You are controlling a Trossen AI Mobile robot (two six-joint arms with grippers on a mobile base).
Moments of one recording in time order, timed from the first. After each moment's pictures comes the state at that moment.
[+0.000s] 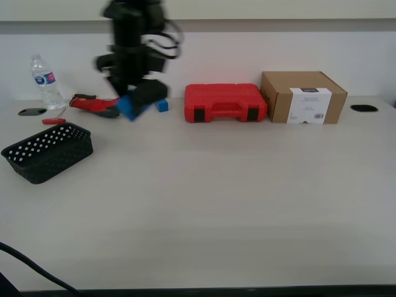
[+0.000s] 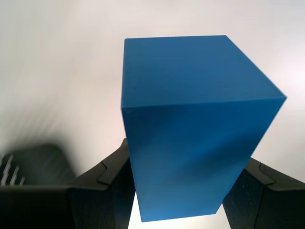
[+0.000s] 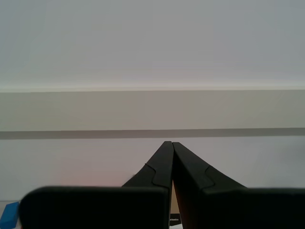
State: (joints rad) arm 0 0.00 1.05 0.52 0.58 -0.01 0.00; arm 1 -0.34 2.12 1.43 -0.78 -0.16 0.39
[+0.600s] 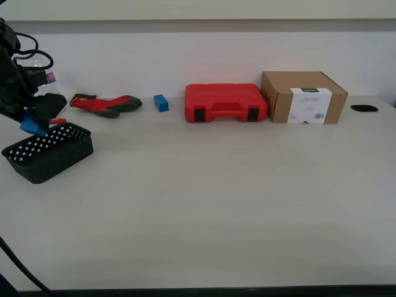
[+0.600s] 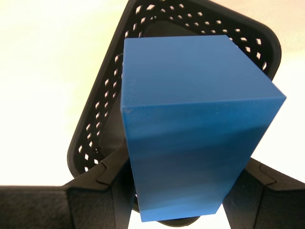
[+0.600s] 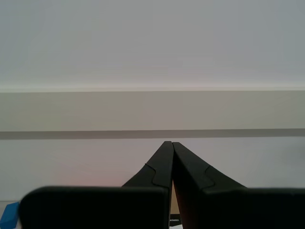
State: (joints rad) arm 0 0.00 1.05 0.52 0.58 -0.01 0.00; arm 1 0.36 2.12 1.21 -0.31 0.04 0.50
